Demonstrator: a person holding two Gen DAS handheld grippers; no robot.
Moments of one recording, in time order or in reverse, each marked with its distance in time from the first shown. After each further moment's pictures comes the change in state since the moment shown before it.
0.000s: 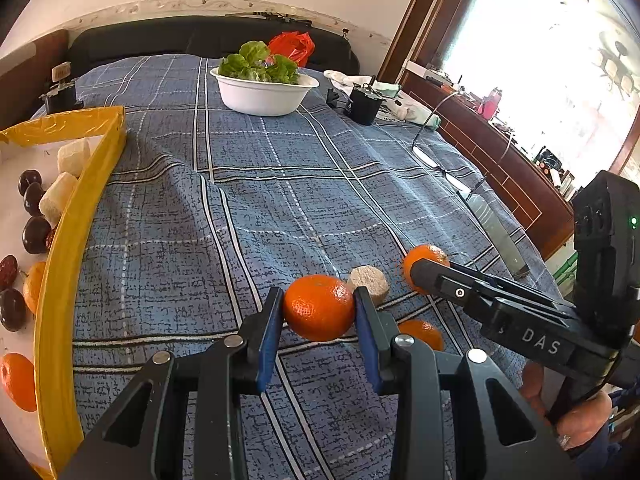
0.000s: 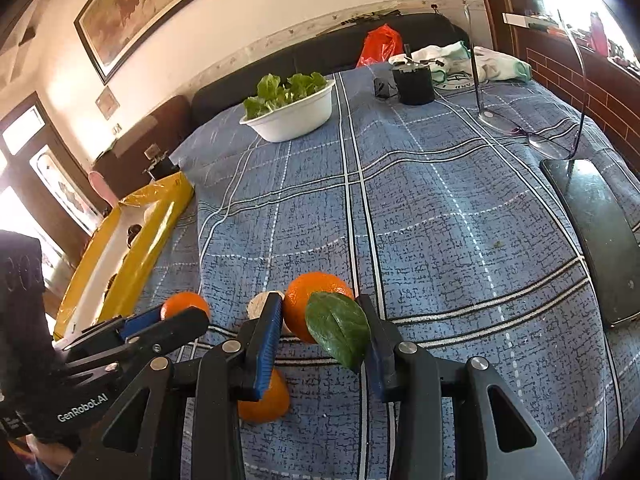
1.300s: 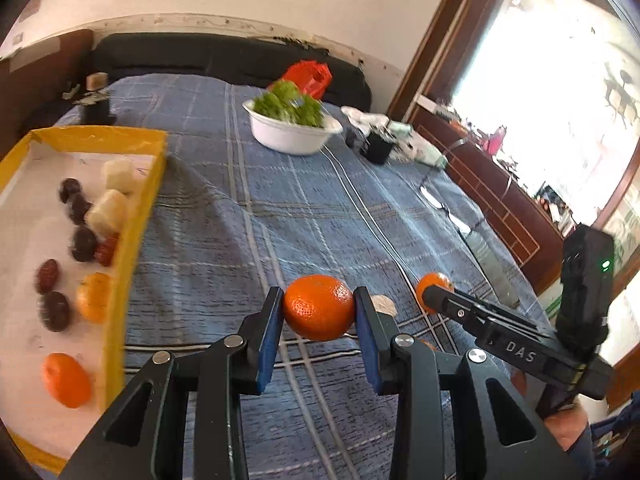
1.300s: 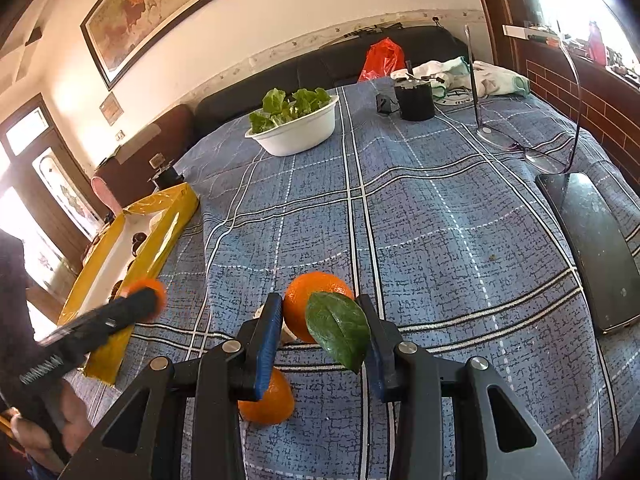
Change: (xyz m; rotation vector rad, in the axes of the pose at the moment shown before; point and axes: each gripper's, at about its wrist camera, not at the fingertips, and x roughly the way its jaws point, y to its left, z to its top) left arm -0.047 0.026 0.007 -0.073 -0.112 0.012; right arm -0.009 0.002 0.001 -0.004 -0.038 -0.007
